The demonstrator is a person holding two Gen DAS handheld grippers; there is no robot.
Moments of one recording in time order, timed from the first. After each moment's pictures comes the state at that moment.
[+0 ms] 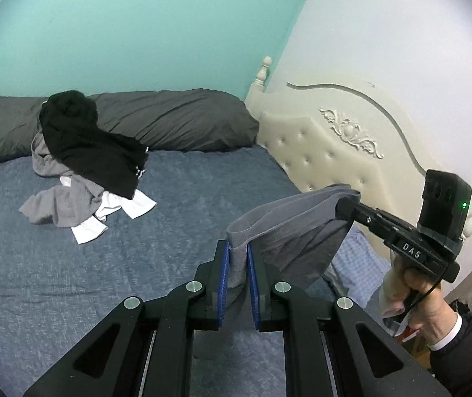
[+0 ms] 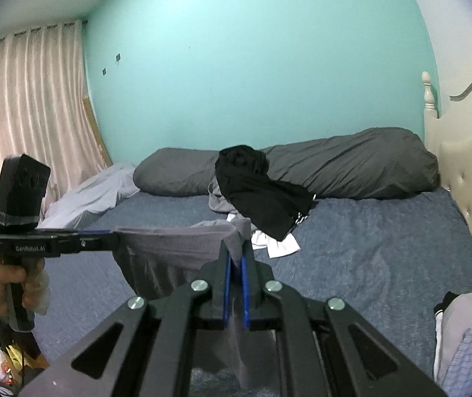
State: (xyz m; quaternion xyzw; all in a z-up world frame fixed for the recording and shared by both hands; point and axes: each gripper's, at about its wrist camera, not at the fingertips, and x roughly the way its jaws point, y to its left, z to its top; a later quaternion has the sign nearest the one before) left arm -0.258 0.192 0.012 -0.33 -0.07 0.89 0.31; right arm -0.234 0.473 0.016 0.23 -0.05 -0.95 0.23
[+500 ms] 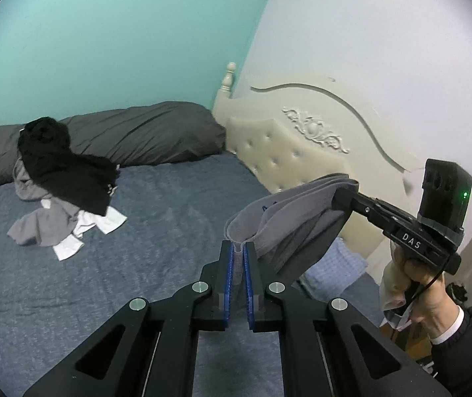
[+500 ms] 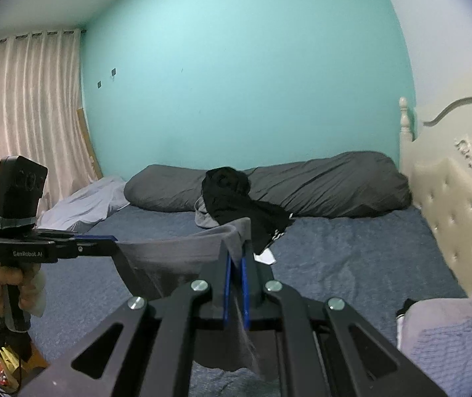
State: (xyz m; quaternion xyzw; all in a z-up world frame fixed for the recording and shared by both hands) left arm -0.204 0.252 0.060 -0.31 -0.05 0.89 0.35; right arm -0.162 0.522 0.072 0.19 -0.04 -0.96 0.19
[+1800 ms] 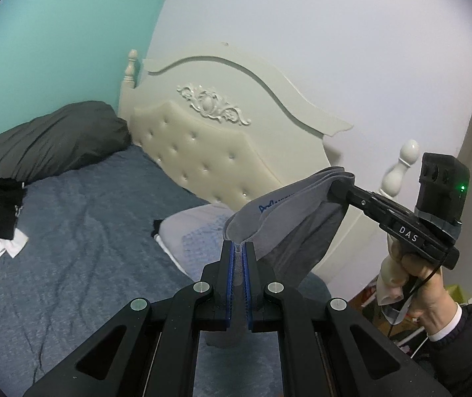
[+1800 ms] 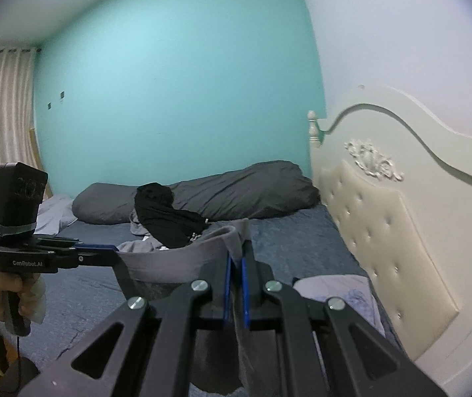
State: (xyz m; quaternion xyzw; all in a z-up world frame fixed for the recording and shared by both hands) left arm -0.125 0.477 0.077 -0.30 -0.01 0.83 0.47; right arm -0.016 0.725 0.098 0.18 -0.05 -0.98 0.06
